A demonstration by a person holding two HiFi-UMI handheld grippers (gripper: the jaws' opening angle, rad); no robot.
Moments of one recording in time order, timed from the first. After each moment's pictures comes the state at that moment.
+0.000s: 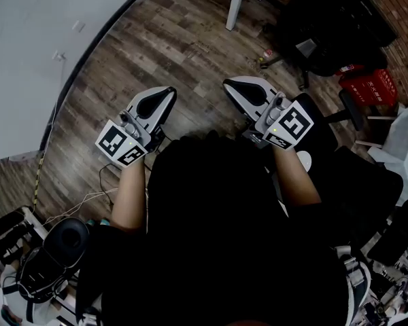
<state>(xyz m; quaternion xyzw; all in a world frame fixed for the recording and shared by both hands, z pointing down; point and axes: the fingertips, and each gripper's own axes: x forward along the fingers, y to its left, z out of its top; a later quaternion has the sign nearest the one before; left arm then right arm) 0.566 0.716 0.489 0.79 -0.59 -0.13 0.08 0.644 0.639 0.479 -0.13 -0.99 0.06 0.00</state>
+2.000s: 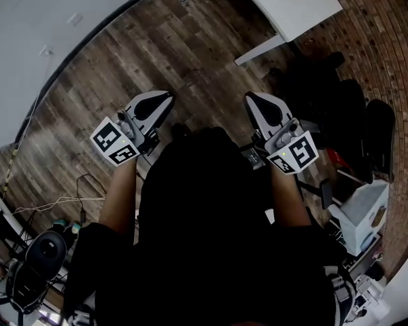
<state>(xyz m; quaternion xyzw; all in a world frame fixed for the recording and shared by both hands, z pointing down) 0.251 0.556 0.553 0.74 -0.62 -0.23 0.14 0.347 0.437 0.501 -0.11 -0.99 0.05 0.06</state>
